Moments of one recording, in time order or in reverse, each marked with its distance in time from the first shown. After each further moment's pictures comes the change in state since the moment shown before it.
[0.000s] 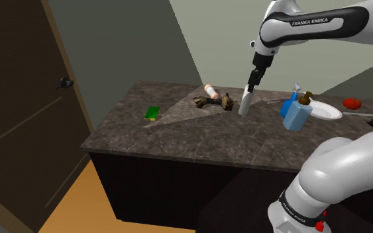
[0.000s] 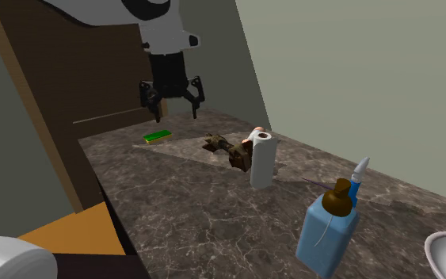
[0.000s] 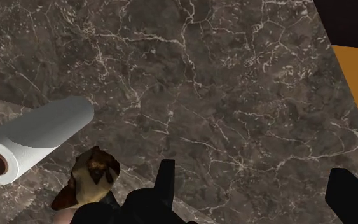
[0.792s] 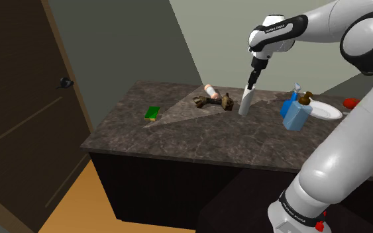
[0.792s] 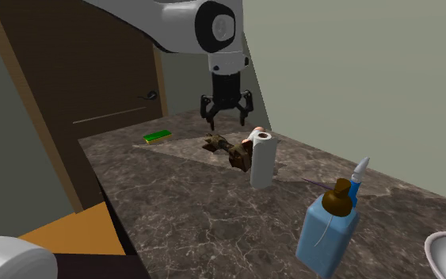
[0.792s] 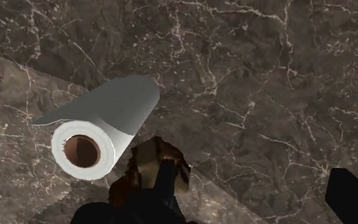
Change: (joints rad) arm 0.006 0.425 -0.230 0.262 0.139 0.169 -0.367
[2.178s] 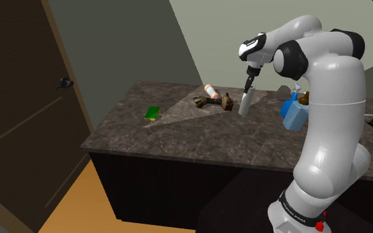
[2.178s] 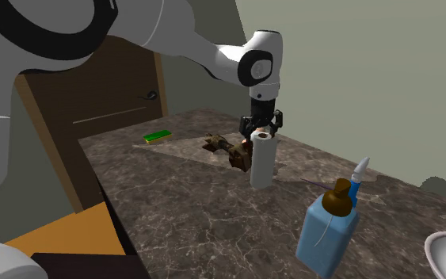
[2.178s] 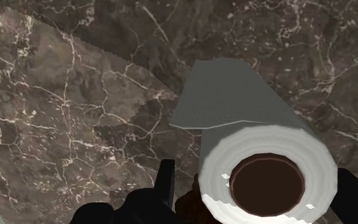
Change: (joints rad) arm -0.173 0.525 -0.012 0.389 0.335 0.052 -0.357
